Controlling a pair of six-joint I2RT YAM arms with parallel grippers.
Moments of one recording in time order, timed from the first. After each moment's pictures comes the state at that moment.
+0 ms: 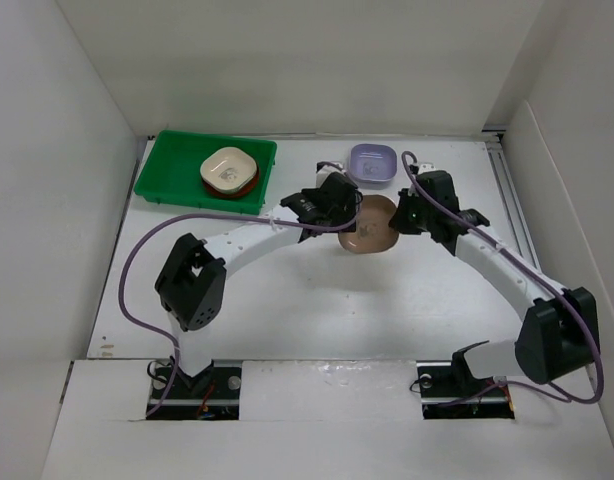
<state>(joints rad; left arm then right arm) -0.83 1.83 1.49 -0.51 -0.34 -0.63 0.34 1.38 1.02 -0.38 0.02 0.35</state>
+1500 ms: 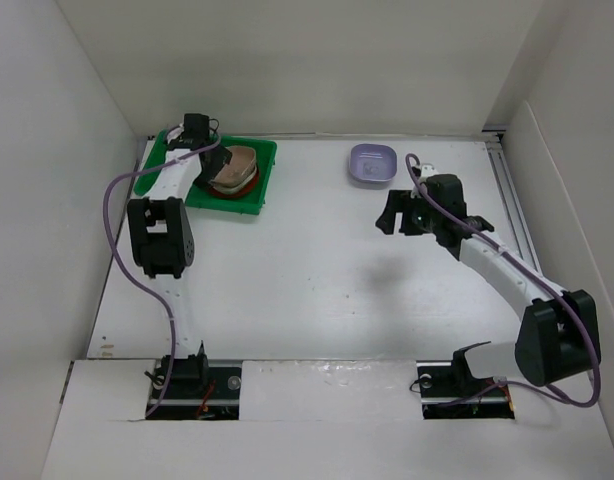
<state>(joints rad) -0.01 2.16 1.86 -0.64 -0.14 -0.96 0.28 1.34 0.93 -0.23 -0.21 0.28</state>
